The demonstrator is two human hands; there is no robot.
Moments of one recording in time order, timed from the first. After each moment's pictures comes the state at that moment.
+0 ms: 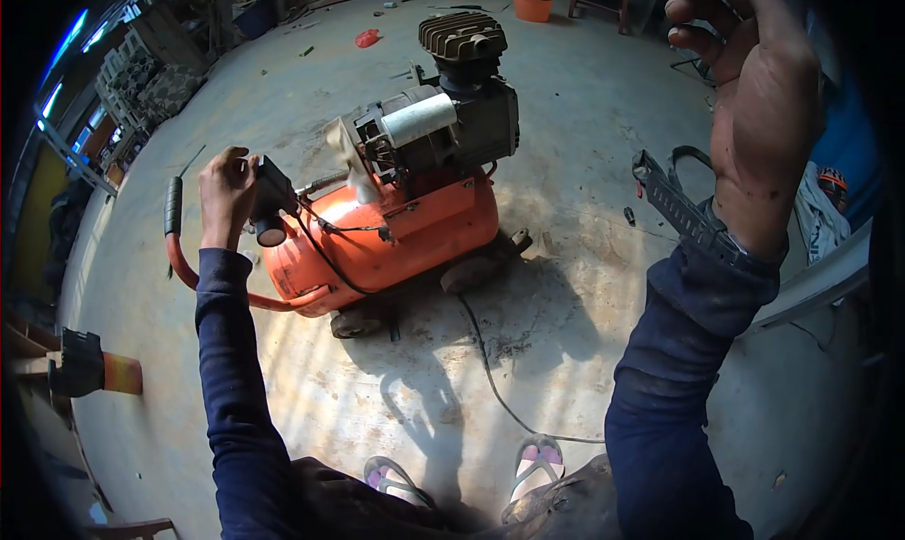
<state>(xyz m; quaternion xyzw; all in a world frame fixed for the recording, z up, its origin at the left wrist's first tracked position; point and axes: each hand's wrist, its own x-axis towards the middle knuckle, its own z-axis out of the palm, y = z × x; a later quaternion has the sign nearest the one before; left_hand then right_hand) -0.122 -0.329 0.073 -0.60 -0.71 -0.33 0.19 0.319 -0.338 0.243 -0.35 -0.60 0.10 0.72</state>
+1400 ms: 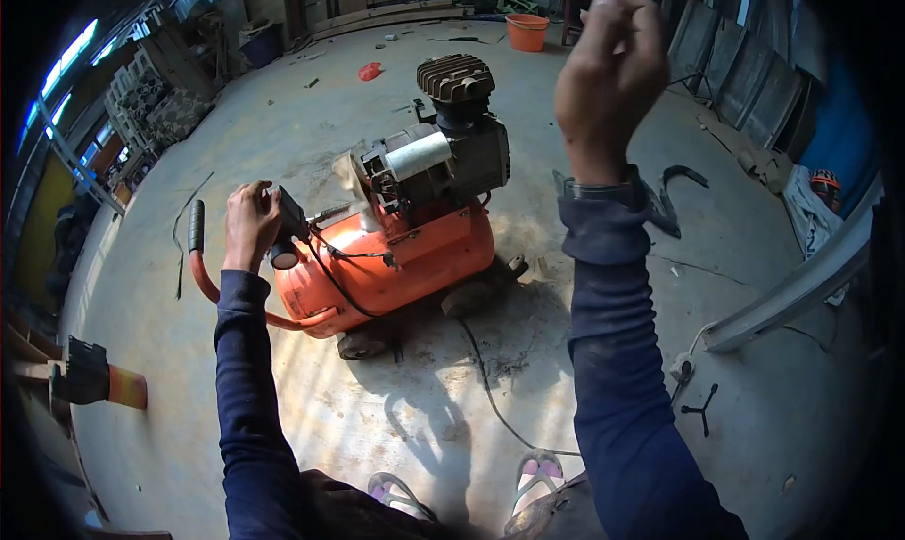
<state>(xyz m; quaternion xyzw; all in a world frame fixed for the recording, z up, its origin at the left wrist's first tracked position) -0.089 -0.346 0.087 -0.58 -0.73 -0.32 0.16 0.298 -0.257 0.207 -0.27 -0.56 -0.12 0.78</state>
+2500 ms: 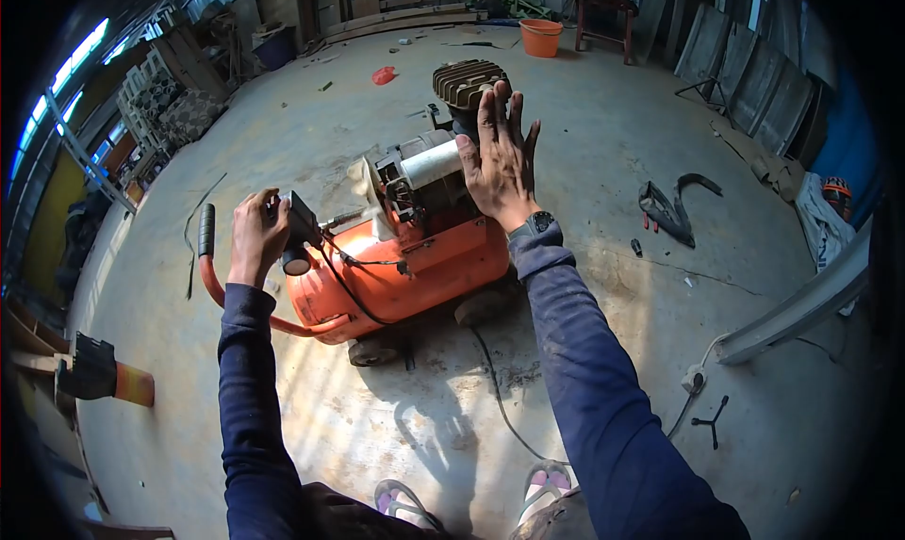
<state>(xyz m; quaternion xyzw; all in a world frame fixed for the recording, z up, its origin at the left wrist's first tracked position) -0.093 -0.353 0.088 -0.59 -0.72 -0.32 0.15 0.227 -0.194 0.044 -0.40 -0.77 -0.05 0.49</state>
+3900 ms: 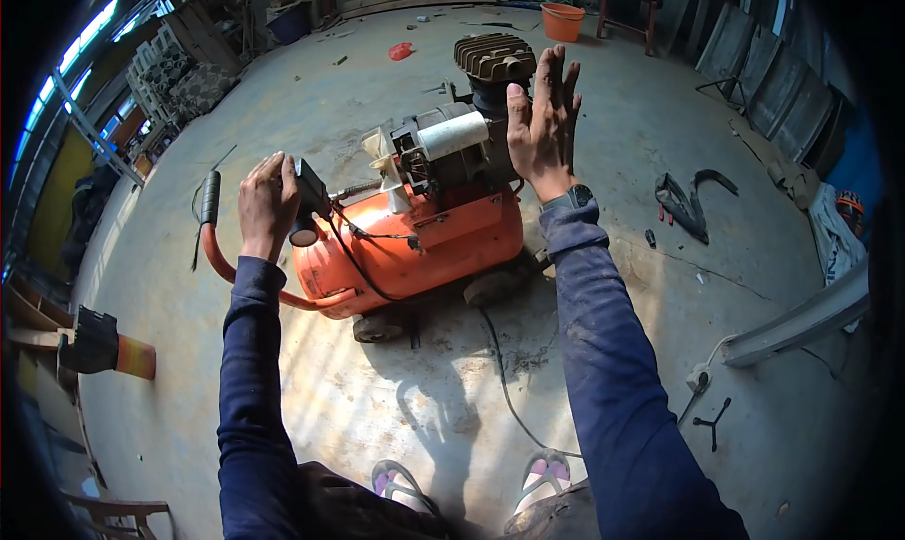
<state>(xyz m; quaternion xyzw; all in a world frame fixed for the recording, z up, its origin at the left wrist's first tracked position) -0.087 -0.350 0.077 -0.59 -0.69 -0.35 0.24 0.239 -0.186 0.057 -0.38 -0.71 -0.04 0.59</state>
